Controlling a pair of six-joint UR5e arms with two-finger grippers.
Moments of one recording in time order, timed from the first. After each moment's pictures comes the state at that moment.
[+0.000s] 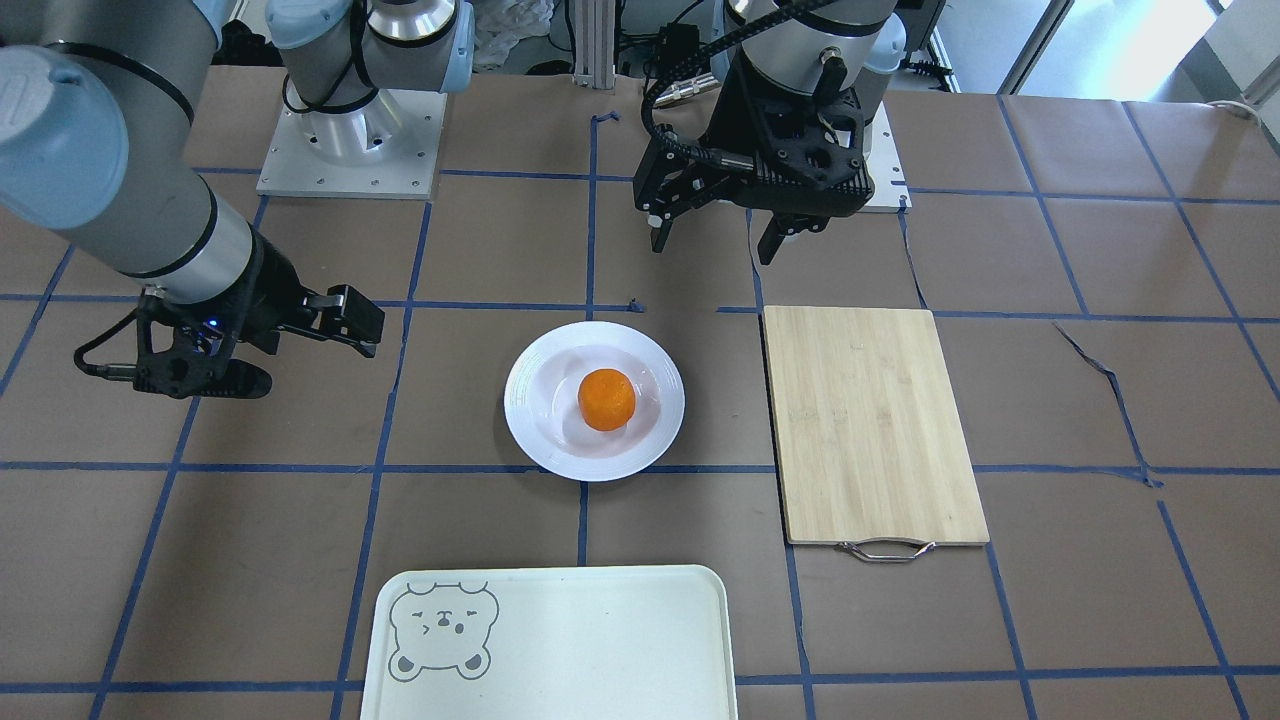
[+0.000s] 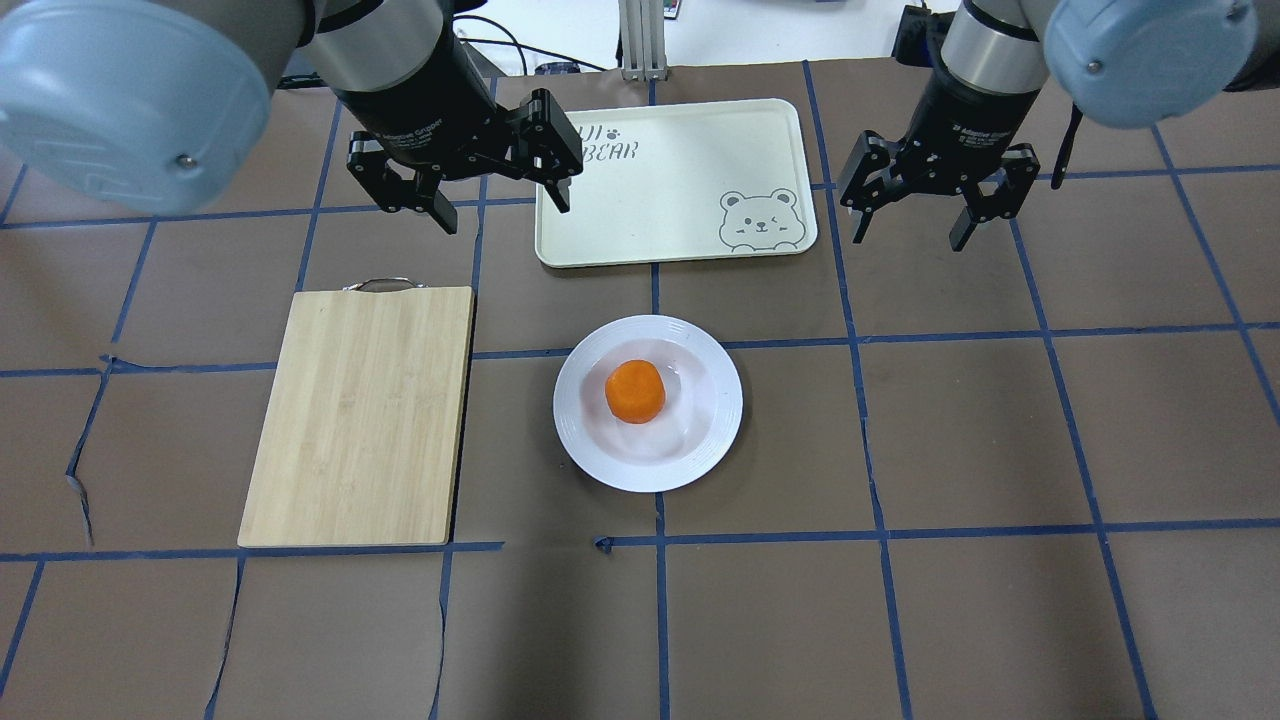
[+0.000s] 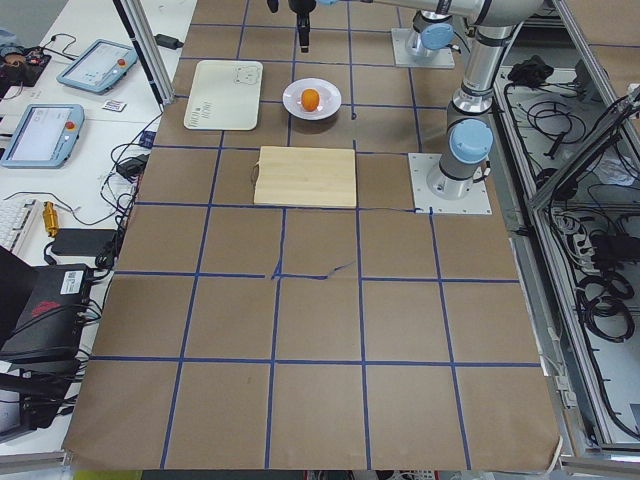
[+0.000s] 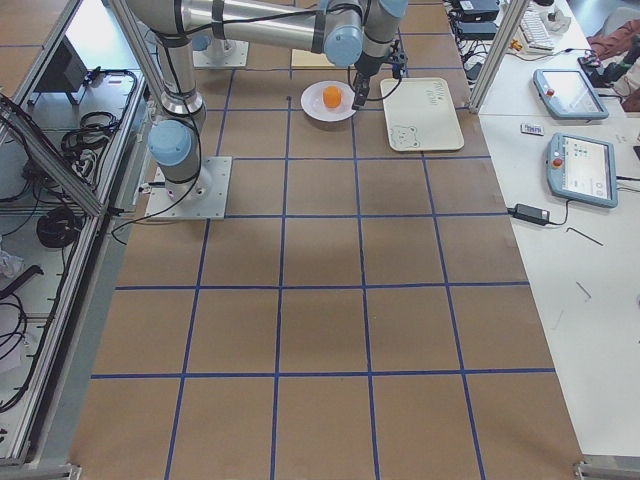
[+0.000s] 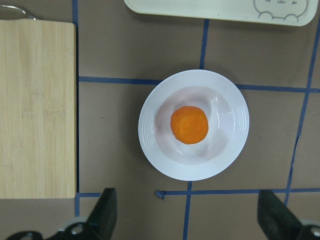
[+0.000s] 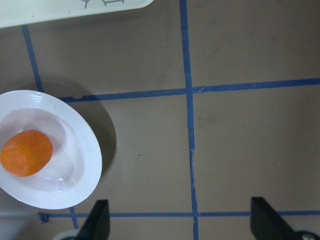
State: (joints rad) left arm -1.76 -1.63 -1.46 -1.55 1.45 -0.24; right arm 1.52 -1.37 1.54 -1.57 -1.45 0.01
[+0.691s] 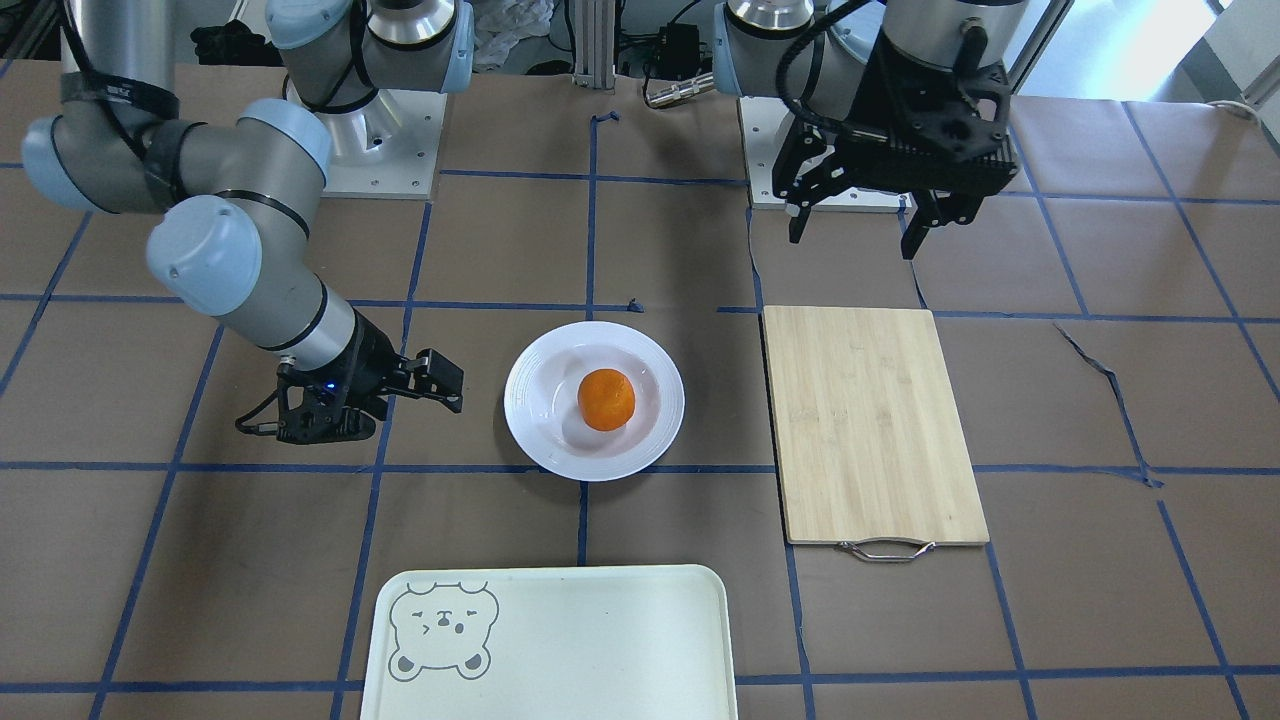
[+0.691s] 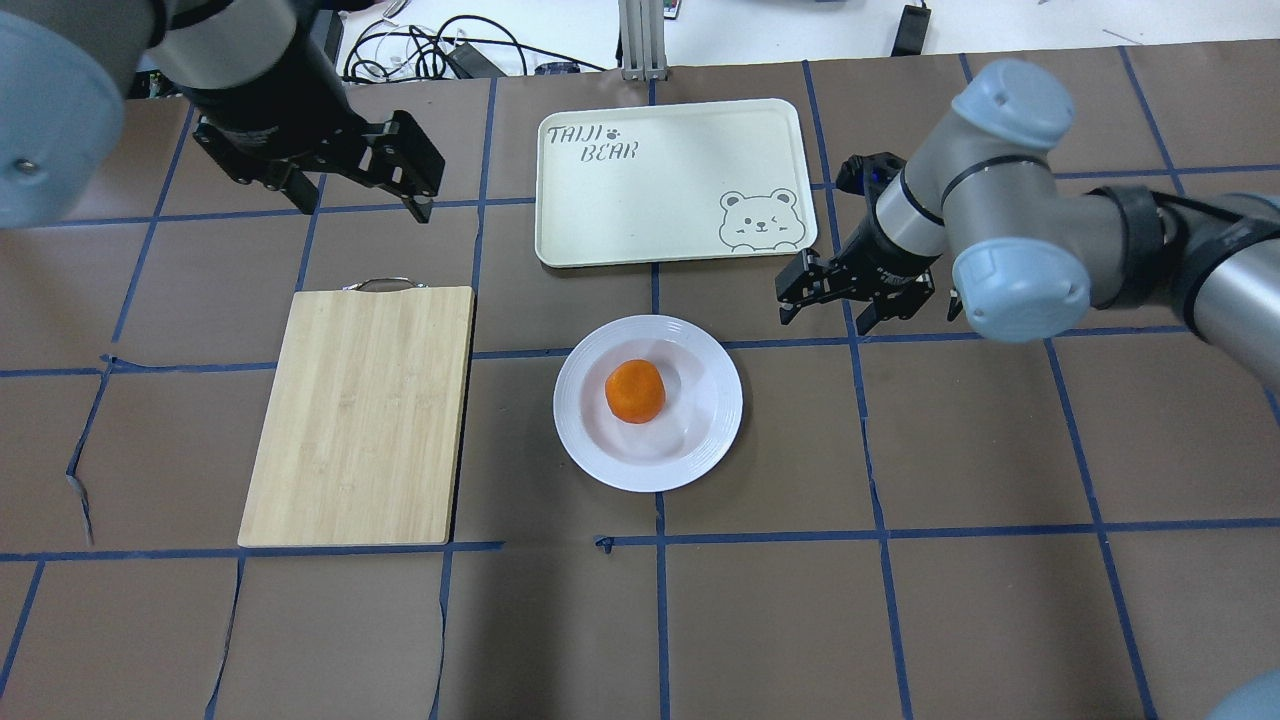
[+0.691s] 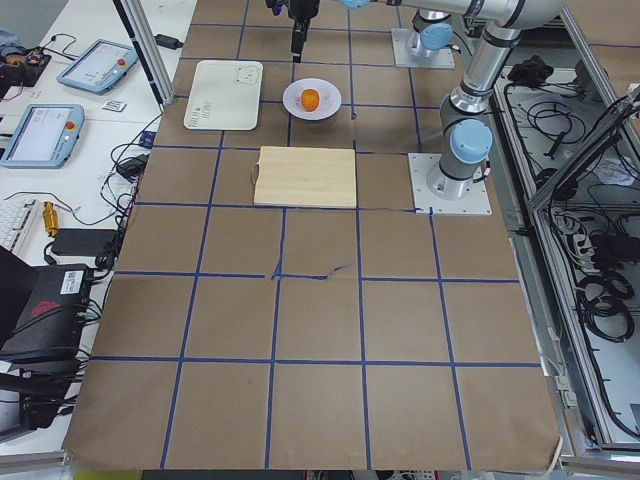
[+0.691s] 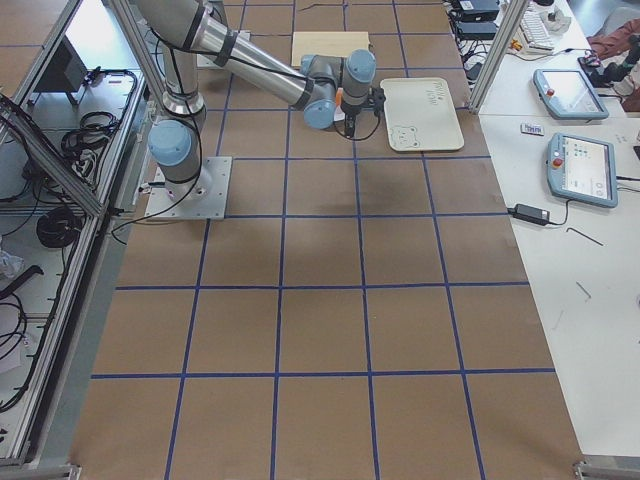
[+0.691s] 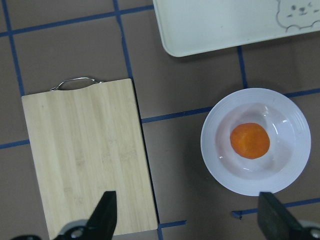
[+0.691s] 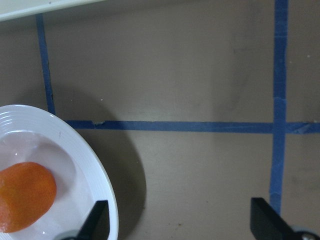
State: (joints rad) left arm -1.59 -1.55 -1.50 -1.60 1.57 0.08; right arm 1.53 -1.31 1.98 -2.21 -1.22 -0.02
